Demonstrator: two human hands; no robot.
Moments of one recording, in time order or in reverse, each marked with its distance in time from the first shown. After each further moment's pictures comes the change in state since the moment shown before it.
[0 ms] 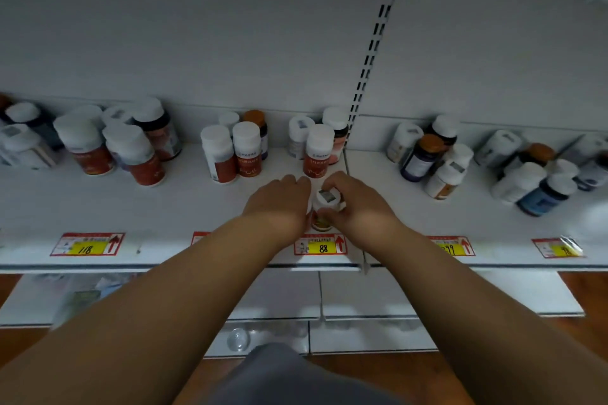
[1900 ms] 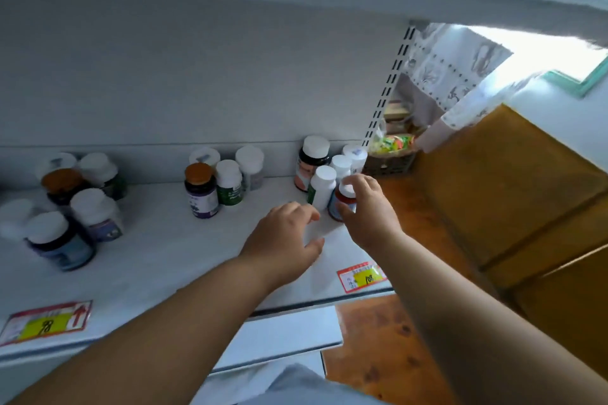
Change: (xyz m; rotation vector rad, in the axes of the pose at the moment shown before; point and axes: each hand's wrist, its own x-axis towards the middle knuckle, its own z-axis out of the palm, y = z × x) left_hand 0.254 0.751 0.127 -0.412 0.167 0.258; right_hand -0.202 0.670 -0.438 -0.095 0.317 0.421
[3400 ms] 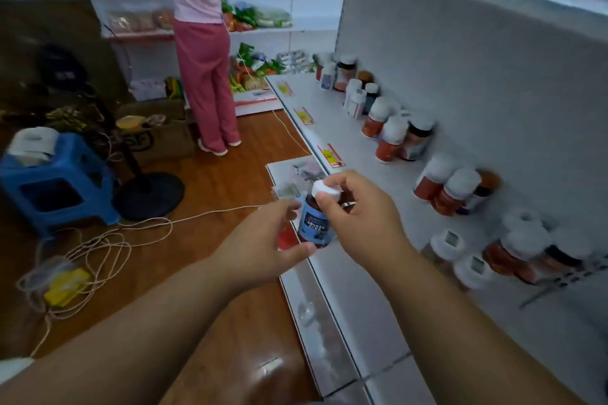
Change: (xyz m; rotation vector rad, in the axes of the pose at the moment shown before) left_hand -0.611 -0.411 -0.415 -0.068 0.829 -1.071; right_hand -0.334 -0.805 0.332 0.553 -0.871 -1.130
